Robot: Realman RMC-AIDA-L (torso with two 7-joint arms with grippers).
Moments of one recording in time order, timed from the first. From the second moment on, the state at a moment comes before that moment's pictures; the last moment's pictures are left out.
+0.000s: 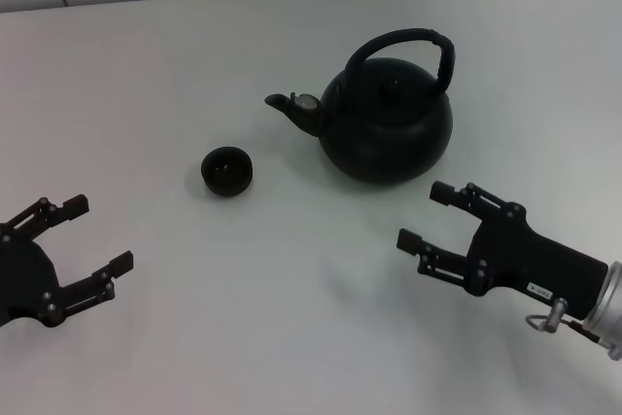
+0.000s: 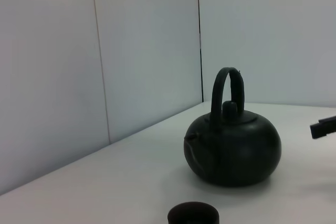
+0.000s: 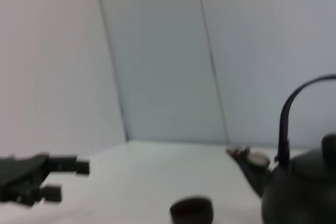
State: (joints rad) left arm -0.31 -1.98 0.65 0.30 1.78 1.57 -0.64; right arm 0.27 2.09 -0.75 -0.13 -1.53 -1.52 0.64
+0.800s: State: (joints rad) left arm -0.32 -1.98 0.64 0.30 1.78 1.56 -0.65; right arm 0.36 2.09 -0.49 0.25 -1.19 -1.58 0.13
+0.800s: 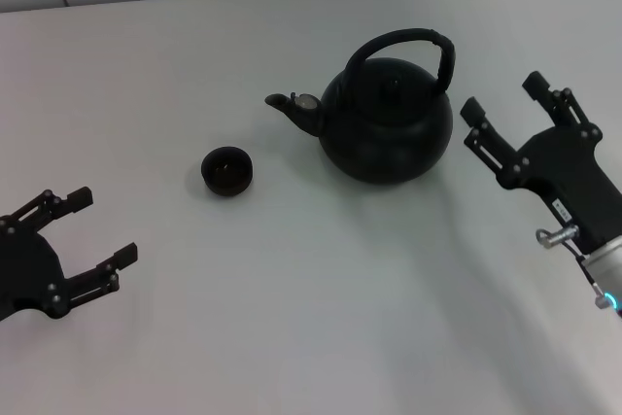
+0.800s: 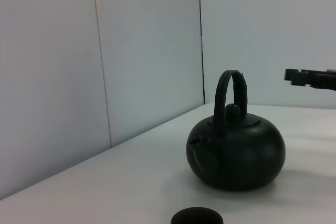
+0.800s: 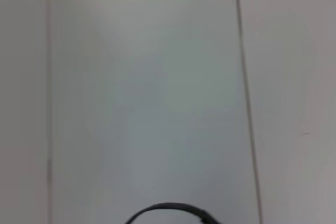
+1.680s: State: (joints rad) left arm -0.32 -1.99 0.63 0.30 1.78 1.56 -0.65; right arm 0.45 2.09 -0.37 0.28 -1.19 -1.39 0.13
